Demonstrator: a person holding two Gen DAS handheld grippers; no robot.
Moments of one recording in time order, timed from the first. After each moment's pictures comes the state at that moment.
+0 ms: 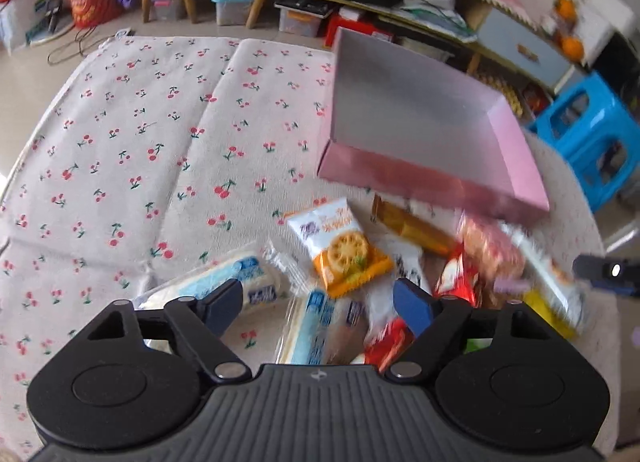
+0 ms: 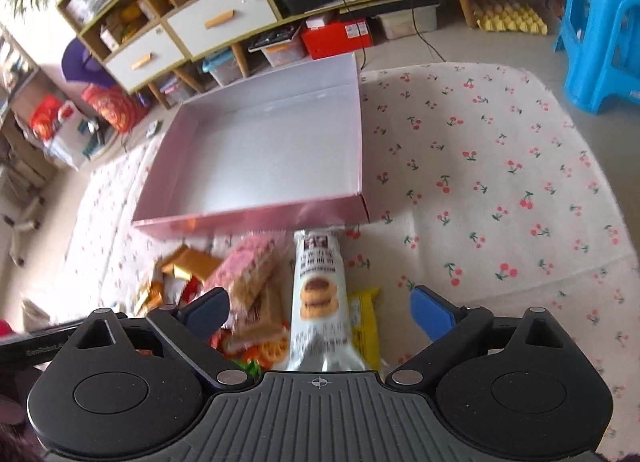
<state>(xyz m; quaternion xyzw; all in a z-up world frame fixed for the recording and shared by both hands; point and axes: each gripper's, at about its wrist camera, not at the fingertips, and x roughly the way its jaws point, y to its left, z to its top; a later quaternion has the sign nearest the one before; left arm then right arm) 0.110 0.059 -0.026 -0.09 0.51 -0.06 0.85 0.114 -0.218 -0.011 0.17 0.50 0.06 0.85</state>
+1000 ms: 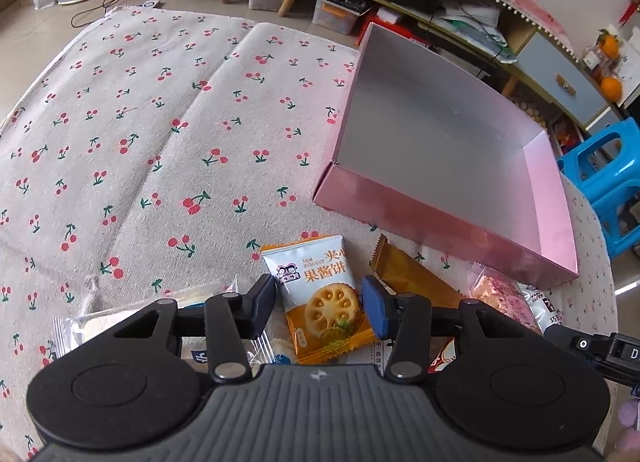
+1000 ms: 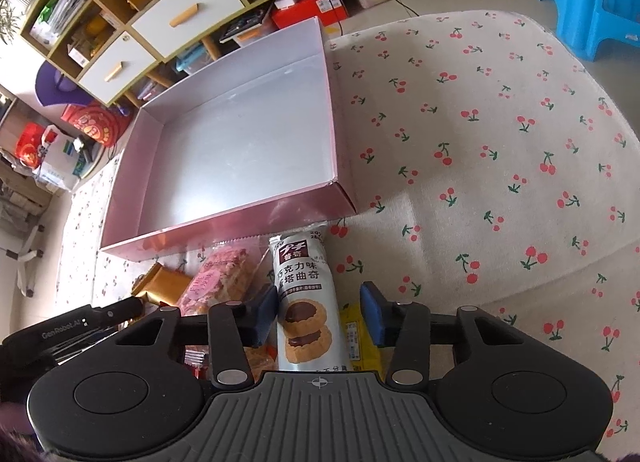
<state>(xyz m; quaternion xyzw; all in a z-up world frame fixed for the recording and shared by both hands) 0.145 0.046 -0.047 -0.14 0.52 -0.01 0.84 0.139 -0.224 -0.049 0.22 0.53 0.04 0.82</state>
